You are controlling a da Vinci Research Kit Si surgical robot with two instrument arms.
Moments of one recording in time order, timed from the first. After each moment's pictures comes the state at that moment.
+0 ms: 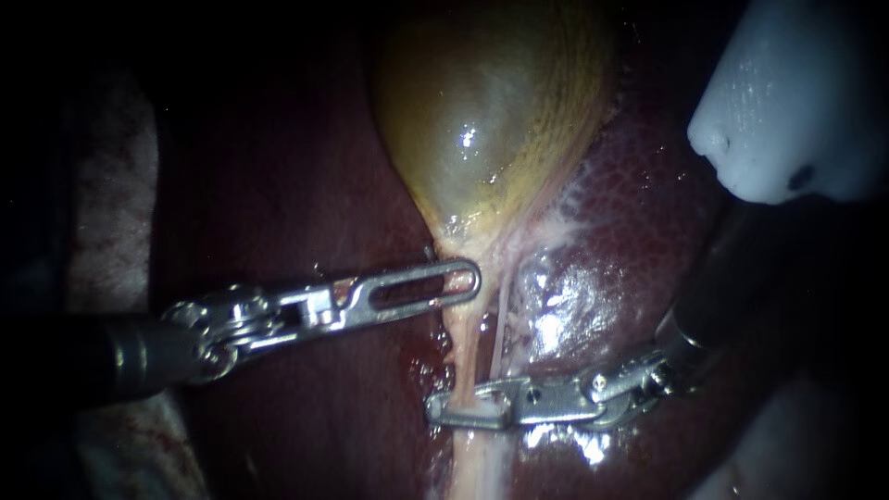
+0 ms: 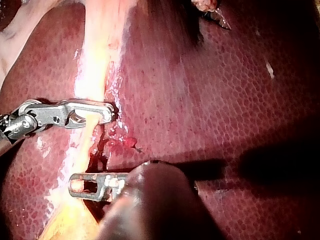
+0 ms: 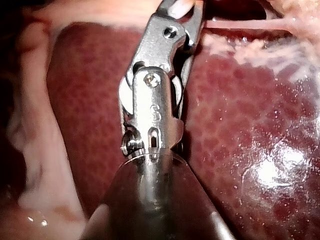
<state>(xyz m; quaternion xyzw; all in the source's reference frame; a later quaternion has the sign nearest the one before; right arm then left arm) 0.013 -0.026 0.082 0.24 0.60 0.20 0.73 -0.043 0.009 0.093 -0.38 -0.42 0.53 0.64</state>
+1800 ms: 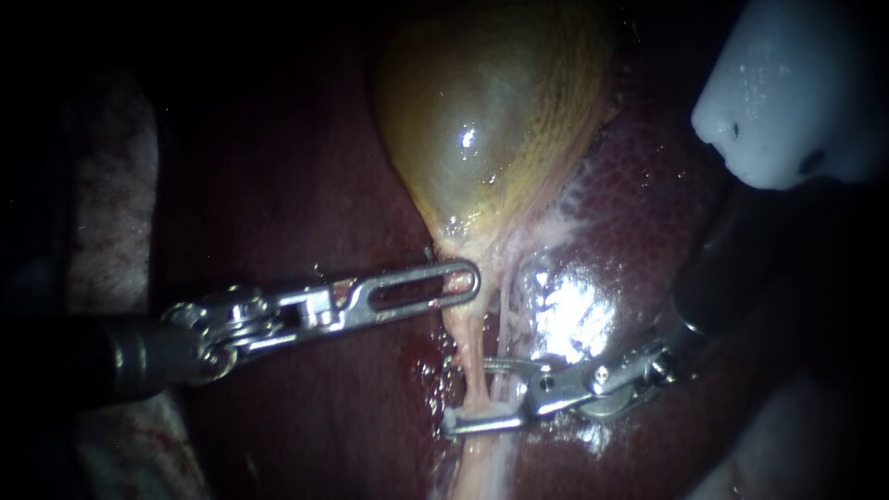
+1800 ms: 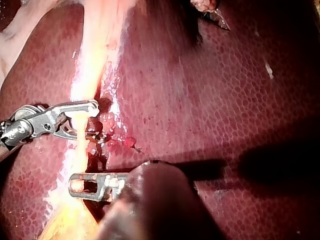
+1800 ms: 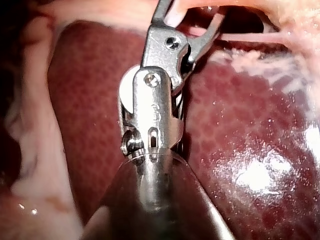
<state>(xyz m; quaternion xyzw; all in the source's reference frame) 0.013 -0.025 0.081 0.23 0.62 0.19 0.73 -0.042 0.009 0.093 -0.38 -0.42 0.52 0.64</state>
